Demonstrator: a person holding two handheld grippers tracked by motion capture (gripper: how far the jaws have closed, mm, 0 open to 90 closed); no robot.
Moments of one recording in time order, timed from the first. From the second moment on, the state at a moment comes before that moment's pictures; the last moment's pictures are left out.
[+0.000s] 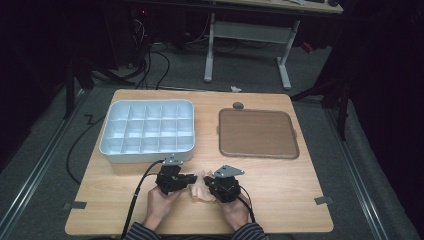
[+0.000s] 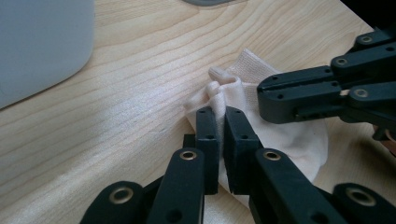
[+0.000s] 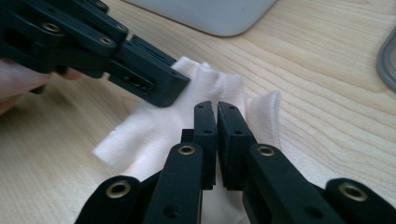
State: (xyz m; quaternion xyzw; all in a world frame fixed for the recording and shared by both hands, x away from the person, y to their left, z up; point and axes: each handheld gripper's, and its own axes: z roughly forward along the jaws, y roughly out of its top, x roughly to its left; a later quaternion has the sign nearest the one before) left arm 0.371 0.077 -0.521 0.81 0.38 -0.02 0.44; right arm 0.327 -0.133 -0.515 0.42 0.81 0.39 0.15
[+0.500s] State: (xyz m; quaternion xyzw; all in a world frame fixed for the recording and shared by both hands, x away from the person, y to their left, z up) left arm 0.365 0.078 -0.514 0.81 0.37 -0.02 0.46; right arm 0.329 -0.132 -0.522 0.42 0.82 0.37 0.16
